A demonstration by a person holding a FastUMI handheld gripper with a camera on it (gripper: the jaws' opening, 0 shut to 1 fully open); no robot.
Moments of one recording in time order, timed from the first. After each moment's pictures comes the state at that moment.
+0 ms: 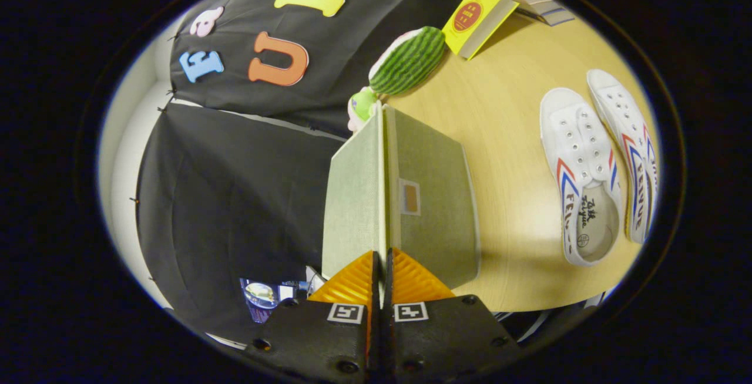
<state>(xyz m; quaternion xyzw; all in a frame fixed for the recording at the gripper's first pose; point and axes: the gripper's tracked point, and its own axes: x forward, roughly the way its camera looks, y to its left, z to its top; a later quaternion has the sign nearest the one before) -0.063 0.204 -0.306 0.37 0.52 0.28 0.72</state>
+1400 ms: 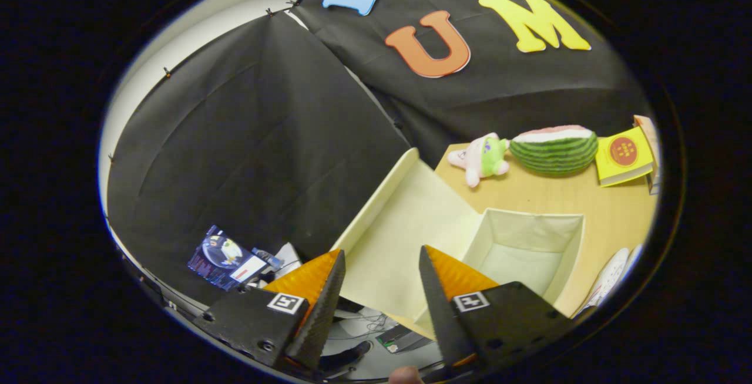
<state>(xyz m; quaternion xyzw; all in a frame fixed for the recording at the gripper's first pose) -0.032 0.406 -0.174 0.12 0.38 0.40 0.82</state>
